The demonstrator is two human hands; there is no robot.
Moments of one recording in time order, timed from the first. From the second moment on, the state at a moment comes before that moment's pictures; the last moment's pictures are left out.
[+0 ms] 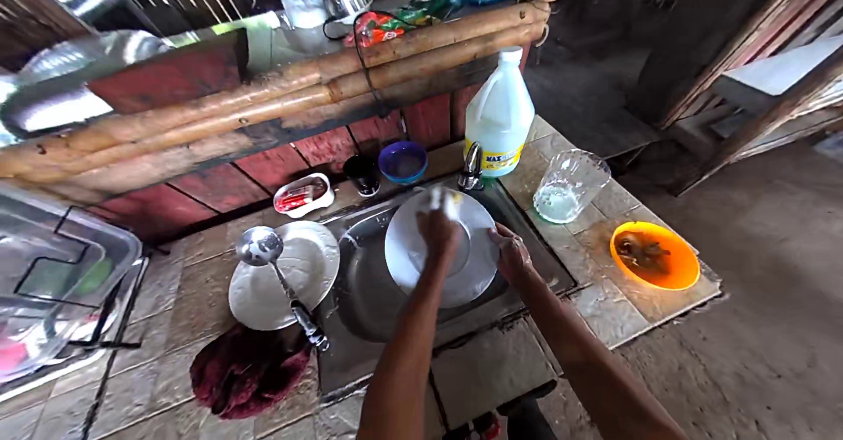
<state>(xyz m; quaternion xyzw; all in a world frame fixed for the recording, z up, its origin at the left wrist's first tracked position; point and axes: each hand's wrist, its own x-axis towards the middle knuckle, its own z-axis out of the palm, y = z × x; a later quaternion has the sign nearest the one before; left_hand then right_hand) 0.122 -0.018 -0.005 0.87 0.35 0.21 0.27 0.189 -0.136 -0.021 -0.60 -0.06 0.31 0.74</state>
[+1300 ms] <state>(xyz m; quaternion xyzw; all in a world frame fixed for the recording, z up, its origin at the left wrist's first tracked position) -0.010 -0.050 0.030 0.94 0.14 0.03 0.29 0.138 -0.105 -0.005 -0.57 -0.01 0.40 0.72</state>
